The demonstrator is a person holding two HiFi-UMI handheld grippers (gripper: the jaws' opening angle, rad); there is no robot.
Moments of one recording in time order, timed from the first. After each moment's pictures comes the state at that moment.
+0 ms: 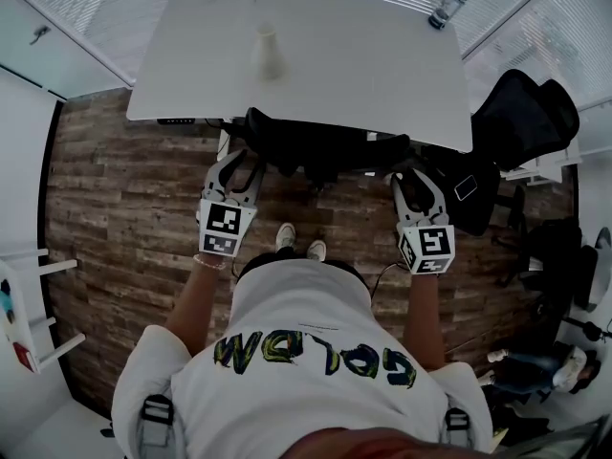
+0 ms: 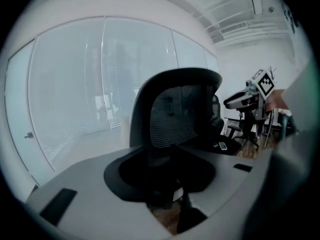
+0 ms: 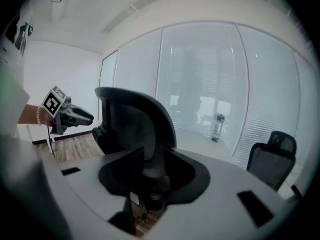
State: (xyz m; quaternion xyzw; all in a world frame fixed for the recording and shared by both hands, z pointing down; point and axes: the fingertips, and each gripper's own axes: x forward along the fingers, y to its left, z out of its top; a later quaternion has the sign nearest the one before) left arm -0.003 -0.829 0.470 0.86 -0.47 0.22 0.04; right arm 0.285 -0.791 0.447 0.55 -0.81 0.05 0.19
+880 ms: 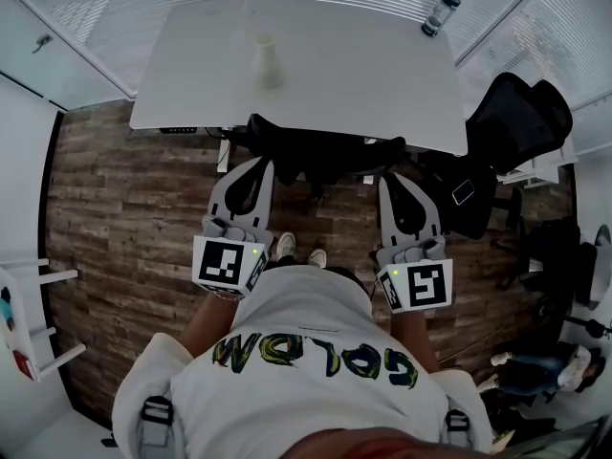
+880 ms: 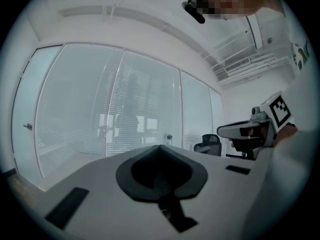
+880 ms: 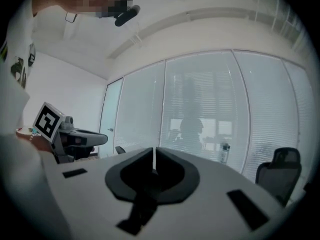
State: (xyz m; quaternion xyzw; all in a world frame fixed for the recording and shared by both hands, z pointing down) left arm 0.033 -0.789 0.321 0.87 -0.49 0.01 0.03; right arm 0.203 -0.756 0.299 0.55 -0.83 -0.02 0.07
